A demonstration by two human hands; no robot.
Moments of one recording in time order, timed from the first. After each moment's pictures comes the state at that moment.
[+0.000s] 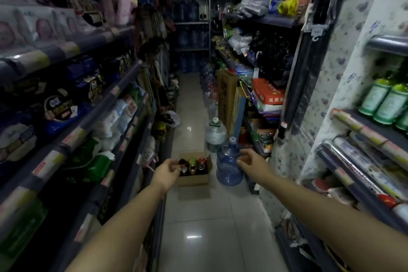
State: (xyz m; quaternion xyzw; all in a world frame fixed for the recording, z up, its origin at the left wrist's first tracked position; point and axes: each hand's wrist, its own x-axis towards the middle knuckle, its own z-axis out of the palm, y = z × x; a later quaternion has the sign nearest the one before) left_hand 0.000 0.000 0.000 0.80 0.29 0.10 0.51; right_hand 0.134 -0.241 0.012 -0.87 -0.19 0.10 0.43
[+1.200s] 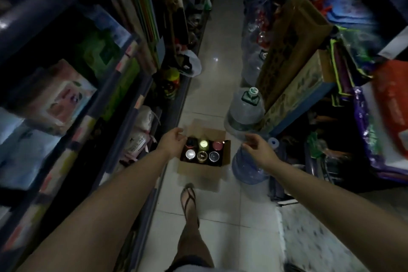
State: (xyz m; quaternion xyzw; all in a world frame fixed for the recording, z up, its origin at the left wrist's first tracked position) left_hand 0.452 0.290 -0.164 0.76 0.42 0.01 0.50; right_hand 0.600 0.069 -0.151 -0.87 -0.18 0.29 0.37
